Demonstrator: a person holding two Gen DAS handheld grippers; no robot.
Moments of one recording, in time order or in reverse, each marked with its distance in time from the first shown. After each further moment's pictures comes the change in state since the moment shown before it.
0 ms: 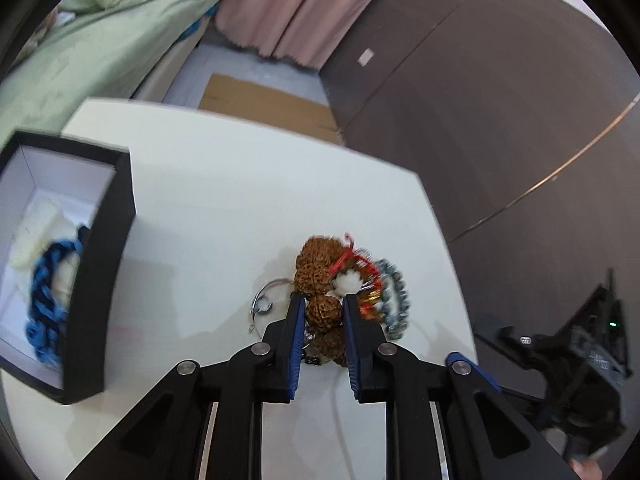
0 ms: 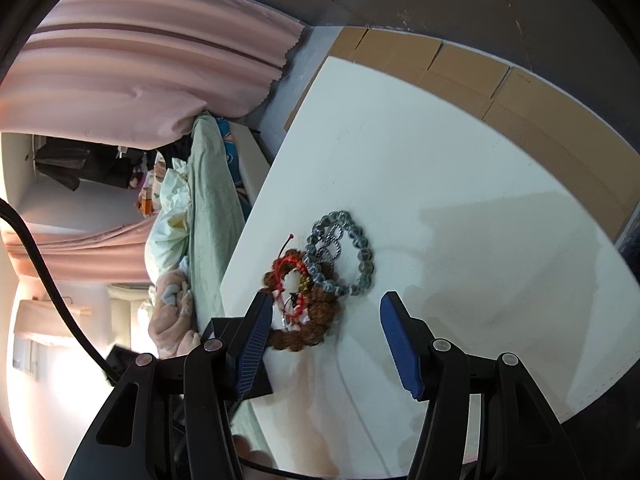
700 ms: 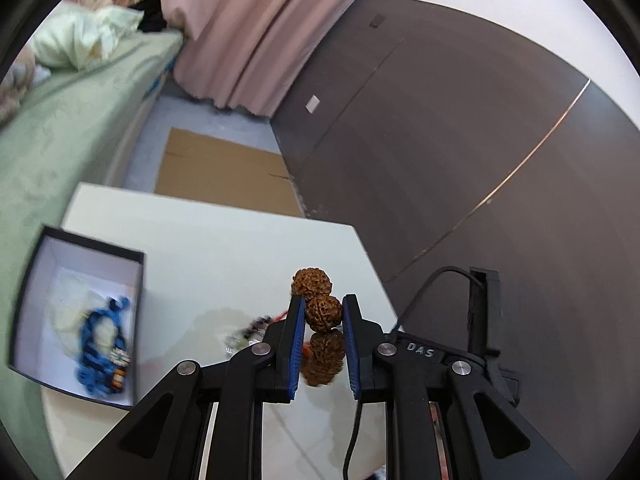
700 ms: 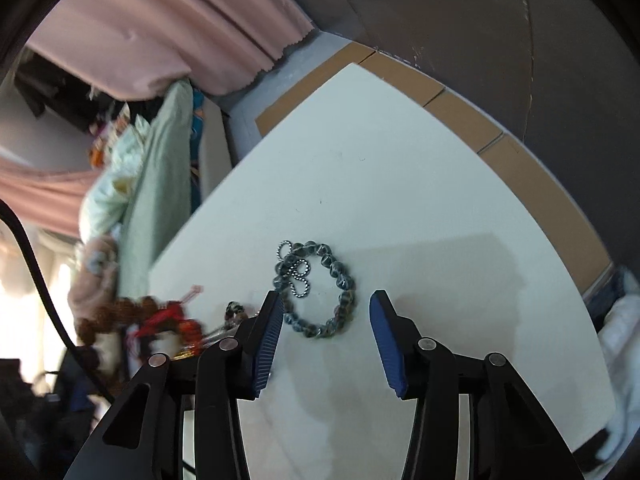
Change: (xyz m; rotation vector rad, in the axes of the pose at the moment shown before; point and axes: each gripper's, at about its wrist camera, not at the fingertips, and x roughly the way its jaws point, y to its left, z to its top) left arm -0.076 -0.016 0.013 0.104 -0.148 -0.117; right arm 0.041 0.035 0.018 -0.275 -0.017 -0.288
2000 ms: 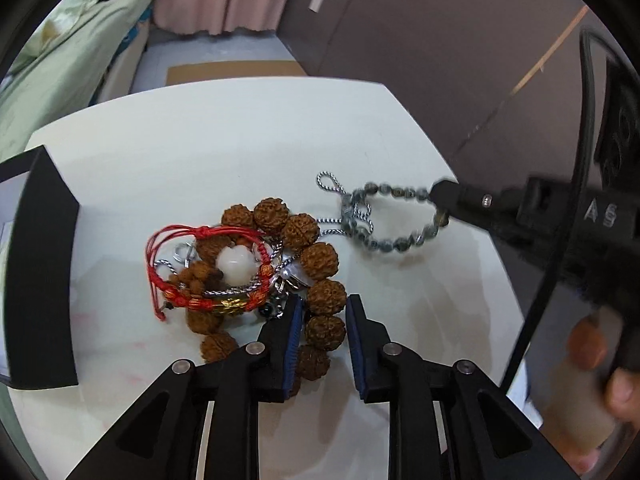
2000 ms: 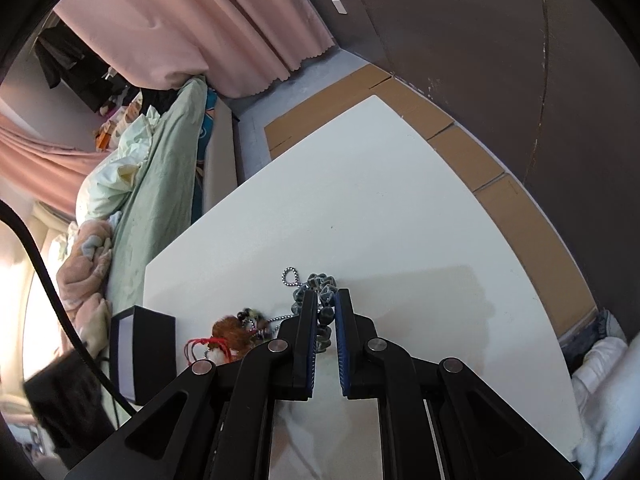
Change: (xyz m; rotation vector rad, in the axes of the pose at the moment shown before) left arm 0.115 -0.010 -0.067 0.164 0.372 0.180; right arm -0.025 0.013 0.003 -0.102 -0.070 -0.019
